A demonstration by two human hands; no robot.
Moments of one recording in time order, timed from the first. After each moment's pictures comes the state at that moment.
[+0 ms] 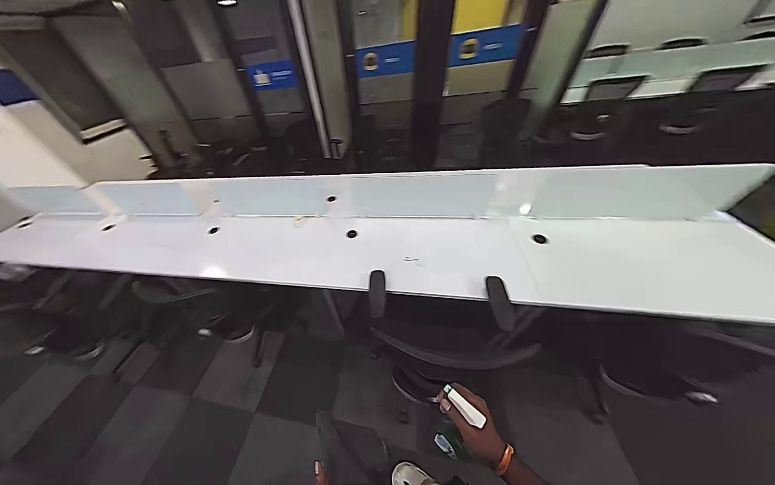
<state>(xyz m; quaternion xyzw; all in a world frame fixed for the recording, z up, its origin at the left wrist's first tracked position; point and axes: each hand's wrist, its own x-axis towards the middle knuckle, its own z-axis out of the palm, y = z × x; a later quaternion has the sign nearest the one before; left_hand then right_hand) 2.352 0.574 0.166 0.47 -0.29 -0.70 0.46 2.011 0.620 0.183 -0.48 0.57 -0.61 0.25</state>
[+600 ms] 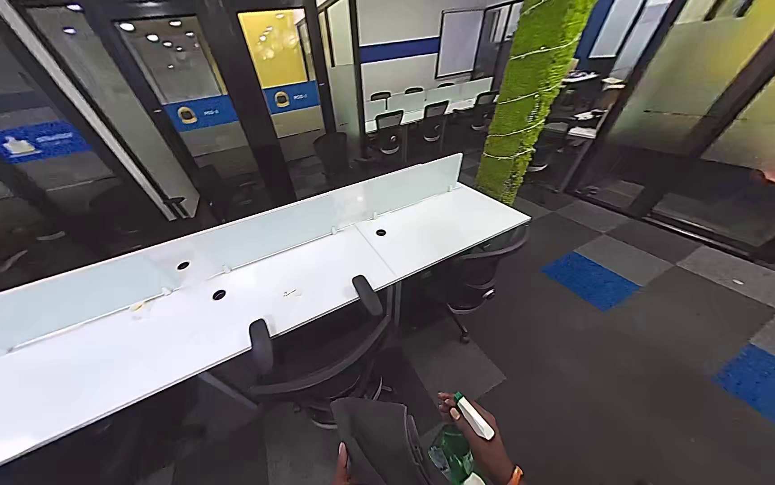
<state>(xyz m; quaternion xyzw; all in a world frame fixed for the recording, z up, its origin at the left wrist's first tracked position) 2.155 0.649 0.194 0.16 -0.20 -0.94 0.23 1.969 0.865 0.185 -0.23 0.66 -0.71 0.09</state>
